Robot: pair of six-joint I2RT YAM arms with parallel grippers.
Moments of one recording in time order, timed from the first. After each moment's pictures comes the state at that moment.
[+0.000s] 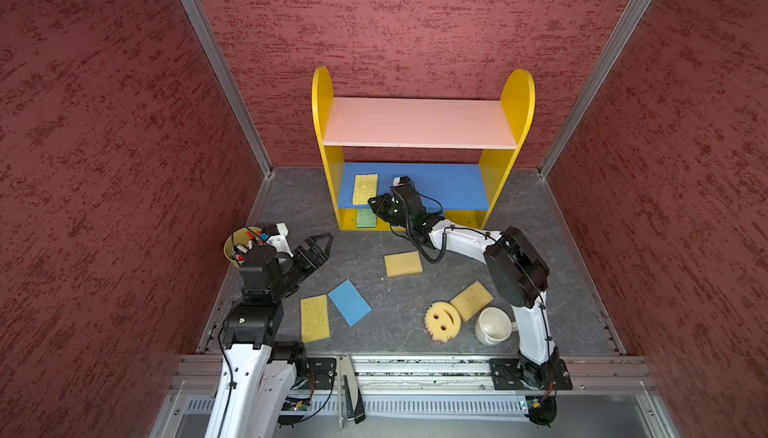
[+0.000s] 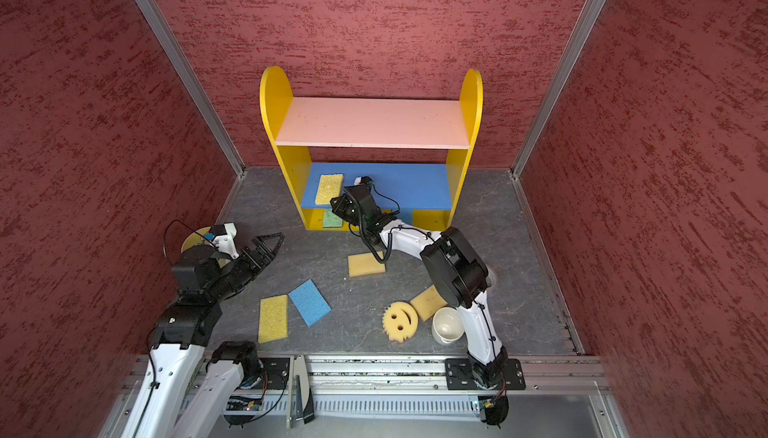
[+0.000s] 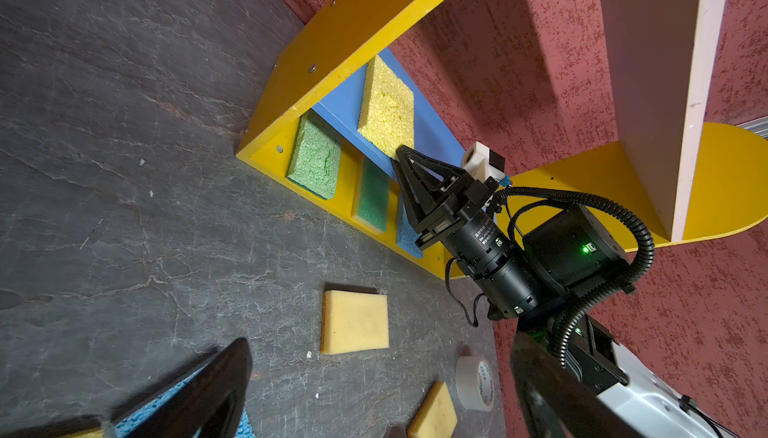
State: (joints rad) left arm 0.00 0.54 0.65 -0.52 0.38 -0.82; right arm 0.72 2.09 1.49 0.29 -0.07 1.15
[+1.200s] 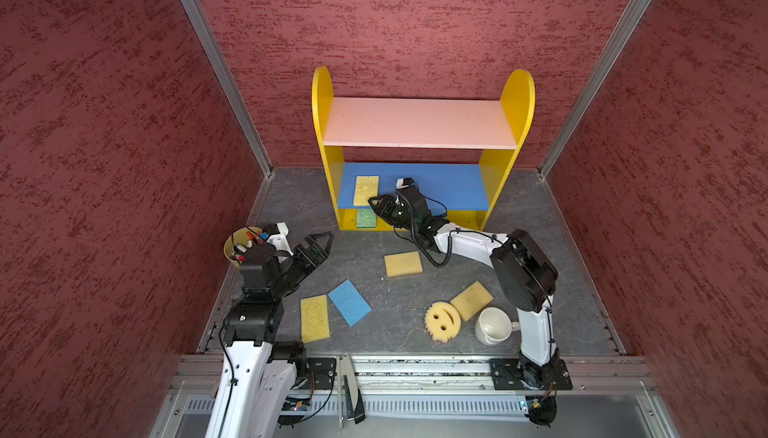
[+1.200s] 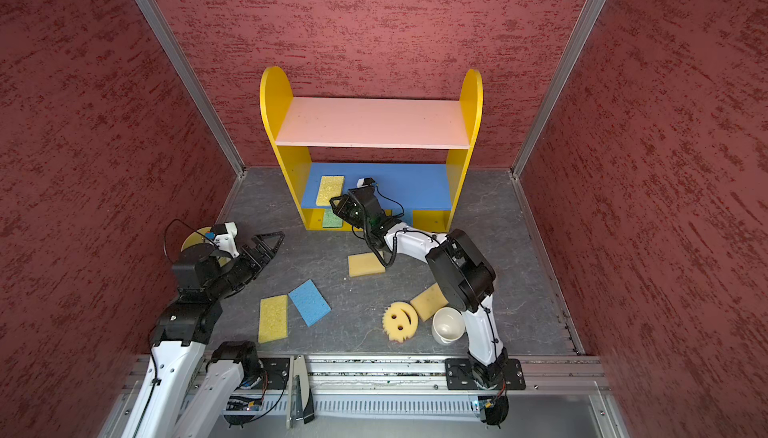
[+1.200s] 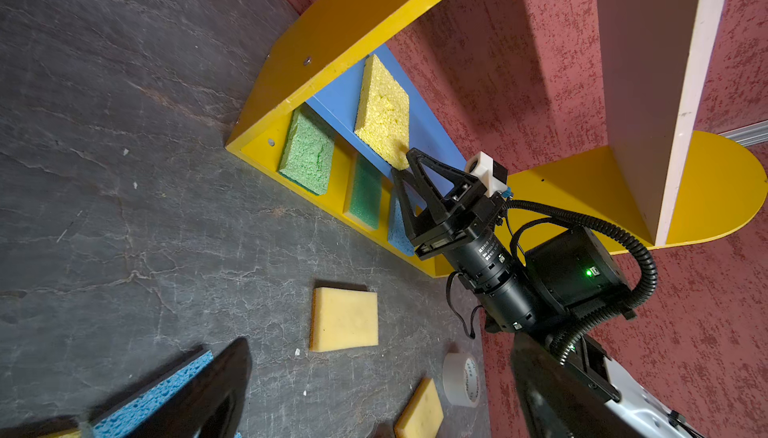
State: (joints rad) left arm 0.01 0.56 0.65 -0.50 0.42 -0.86; right arm 0.71 2.03 1.40 0.34 -0.09 1.15
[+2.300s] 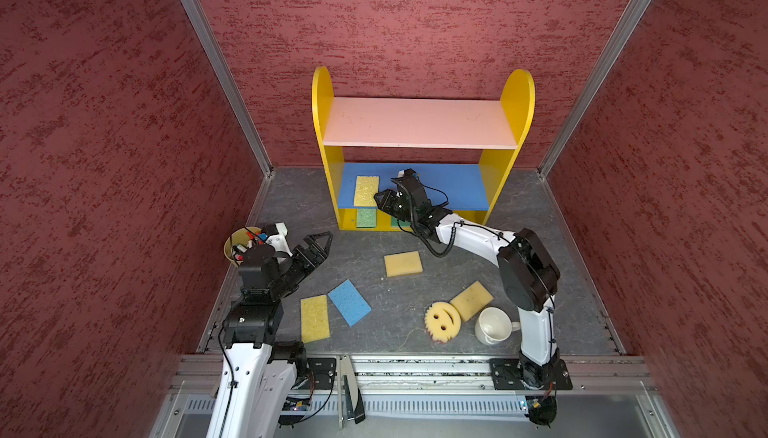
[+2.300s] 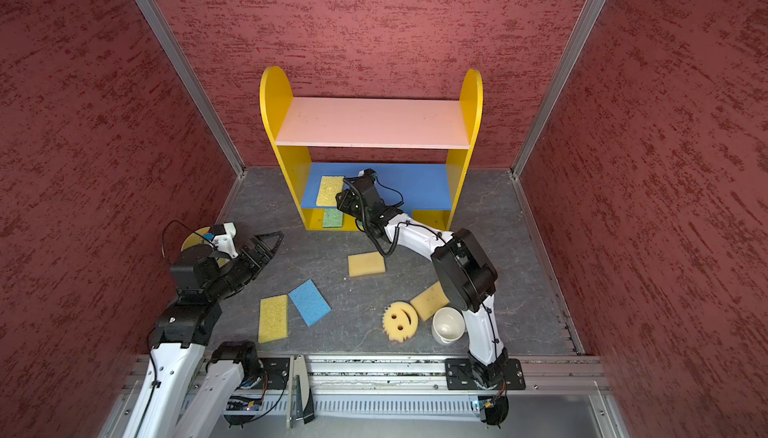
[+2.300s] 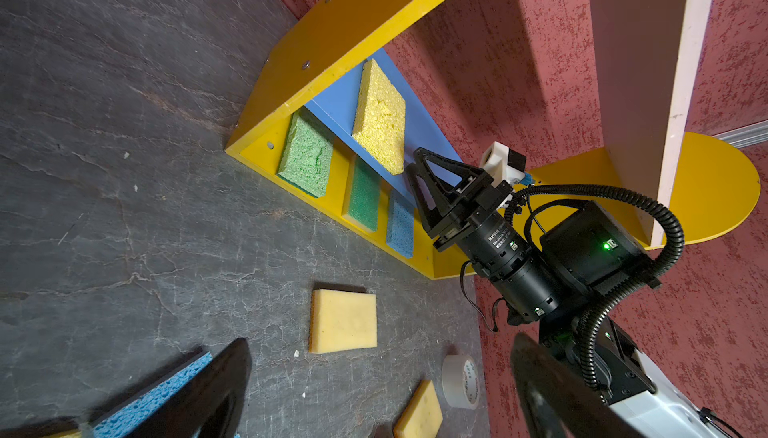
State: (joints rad) left arm 0.02 0.54 0.65 -0.50 0.42 -0.86; right arm 0.70 2.03 1.54 0.09 -0.02 0.97
